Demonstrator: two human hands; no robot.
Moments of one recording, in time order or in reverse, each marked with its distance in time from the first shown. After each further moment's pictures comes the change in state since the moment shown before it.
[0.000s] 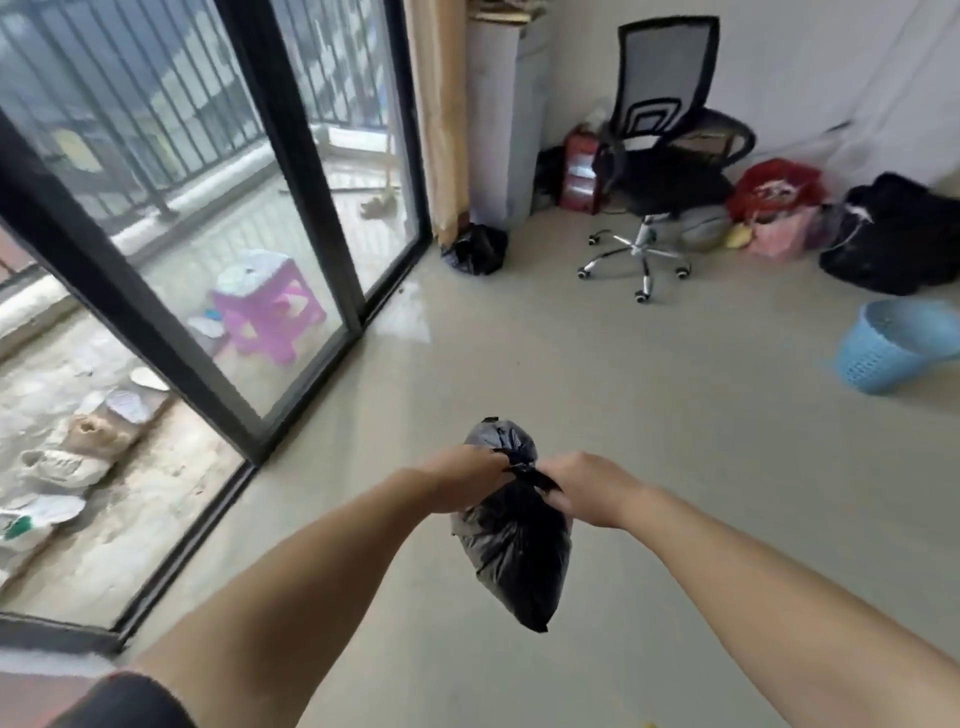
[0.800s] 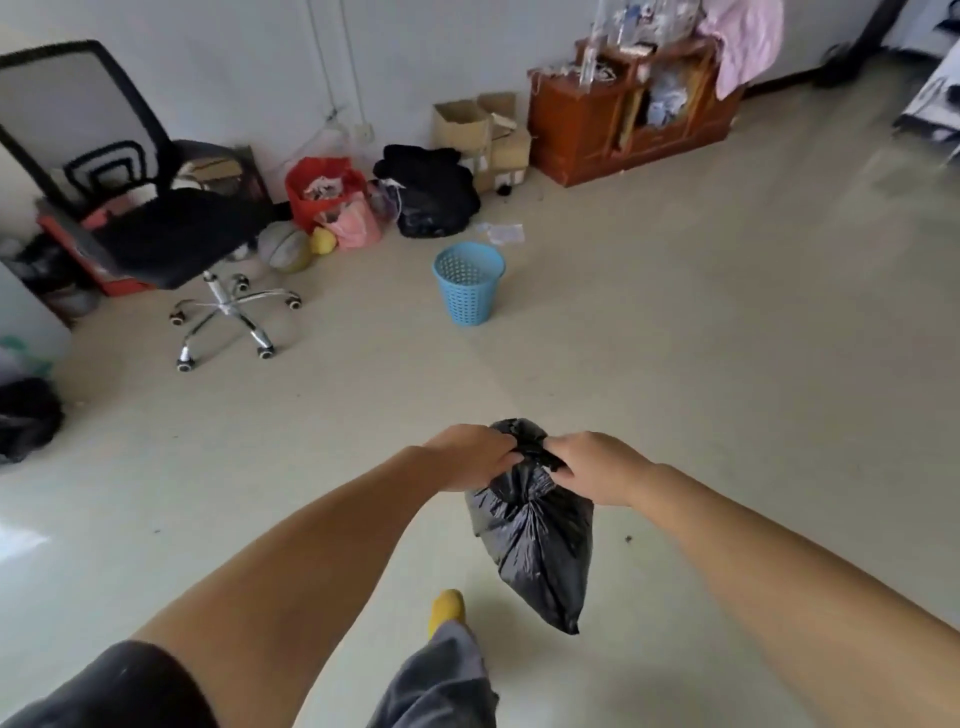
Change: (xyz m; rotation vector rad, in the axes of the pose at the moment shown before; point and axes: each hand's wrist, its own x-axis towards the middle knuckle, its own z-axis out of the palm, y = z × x) left_hand 0.370 0.484 -0.063 0.322 -0.223 0.793; right_hand -0.357 0.410 -0.043 0.258 0.202 0.847
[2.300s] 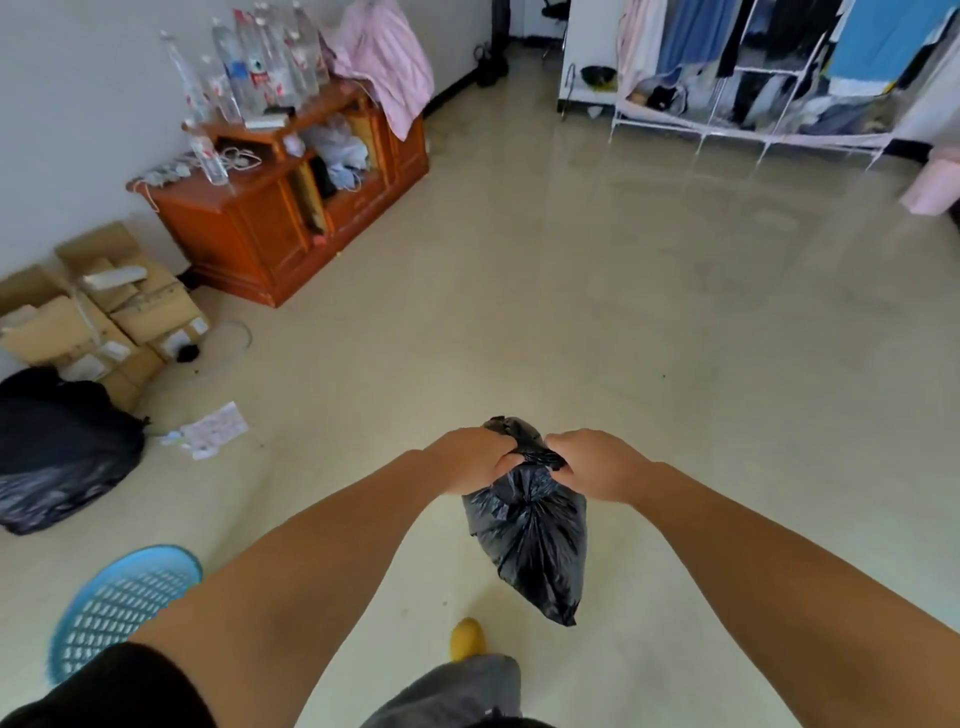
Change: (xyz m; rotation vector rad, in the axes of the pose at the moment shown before) left_hand 0.886 0.132 -0.384 0.222 -0.088 0.570; right_hand 0.254 0.764 -0.307 0.139 0.170 0.581
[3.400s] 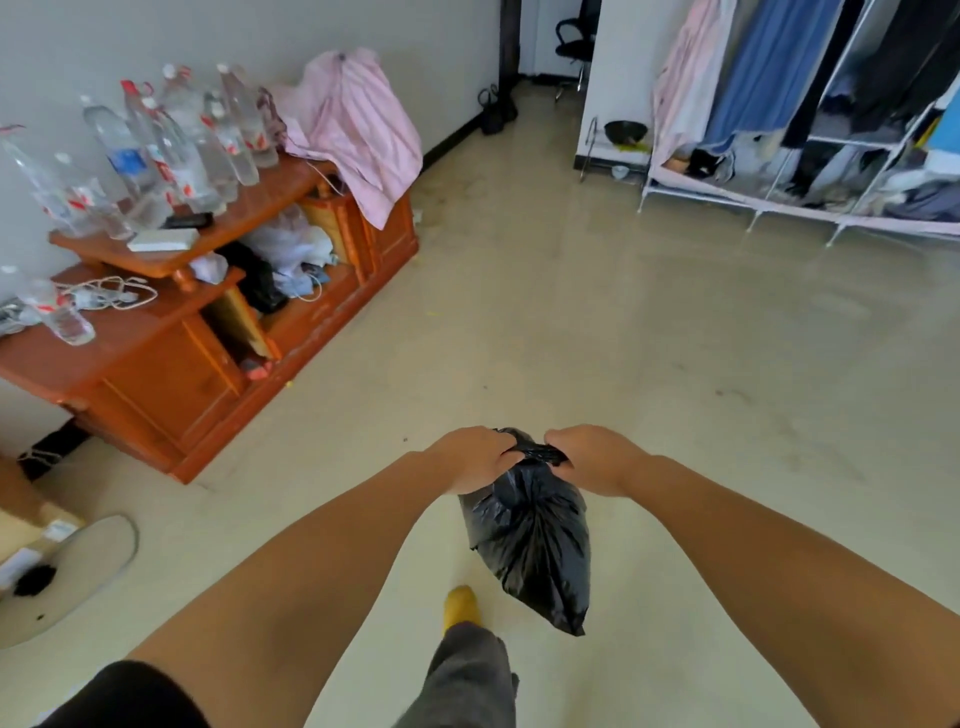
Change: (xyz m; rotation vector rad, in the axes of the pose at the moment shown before) left_hand 0.652 -0.393 -0.385 -0.074 0.015 -0.037; right_hand 0.691 0.398 -0.322 0.075 -0.017 -0.019
